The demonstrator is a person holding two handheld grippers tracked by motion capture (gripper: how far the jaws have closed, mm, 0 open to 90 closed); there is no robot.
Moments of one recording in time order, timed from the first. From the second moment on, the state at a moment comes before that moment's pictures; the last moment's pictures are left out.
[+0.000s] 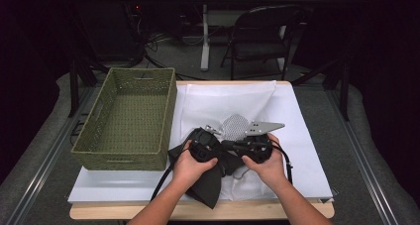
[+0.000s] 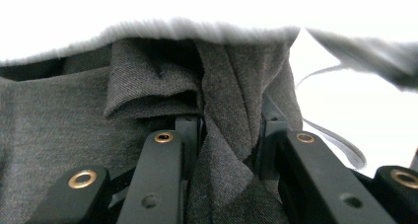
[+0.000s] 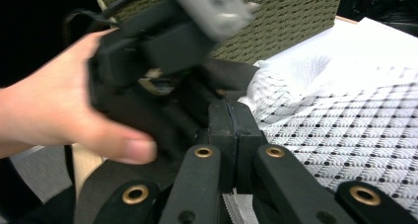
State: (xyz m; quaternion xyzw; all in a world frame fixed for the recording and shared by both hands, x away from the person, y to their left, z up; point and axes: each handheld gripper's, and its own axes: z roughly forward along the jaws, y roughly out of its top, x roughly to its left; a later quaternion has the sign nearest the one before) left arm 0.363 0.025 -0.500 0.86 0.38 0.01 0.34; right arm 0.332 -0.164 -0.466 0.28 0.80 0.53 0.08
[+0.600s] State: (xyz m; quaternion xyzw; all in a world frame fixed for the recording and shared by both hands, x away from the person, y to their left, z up) left arm 0.372 0.026 -0.503 0.85 0.41 0.03 0.33; right arm 0.336 -0.169 -0.477 0.29 0.82 0.49 0.11
